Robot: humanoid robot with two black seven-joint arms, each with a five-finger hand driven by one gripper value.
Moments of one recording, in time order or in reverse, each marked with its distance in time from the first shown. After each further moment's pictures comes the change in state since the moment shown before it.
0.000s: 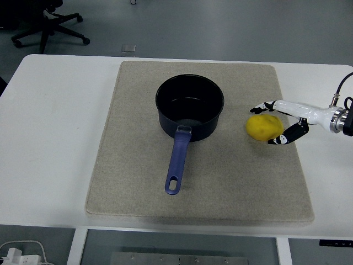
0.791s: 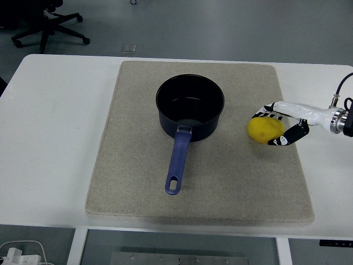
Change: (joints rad) left arm 0.000 0.000 0.000 0.000 0.000 0.000 0.000; right arm 0.011 0.001 -0.026 -0.001 -0.009 -0.007 0.011
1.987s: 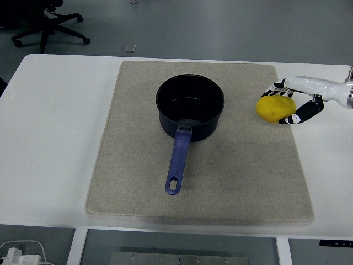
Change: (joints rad) left arm 0.000 0.000 0.000 0.000 0.000 0.000 0.000; right arm 0.151 -0.066 0.004 -0.006 -0.023 0.088 0.044
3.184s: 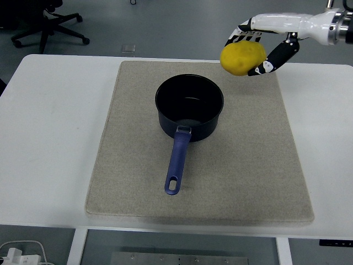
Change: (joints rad) left arm 0.000 0.000 -0.001 0.000 0.000 0.000 0.000; right arm 0.286 0.170 0.014 0.002 0.052 0.129 0.000
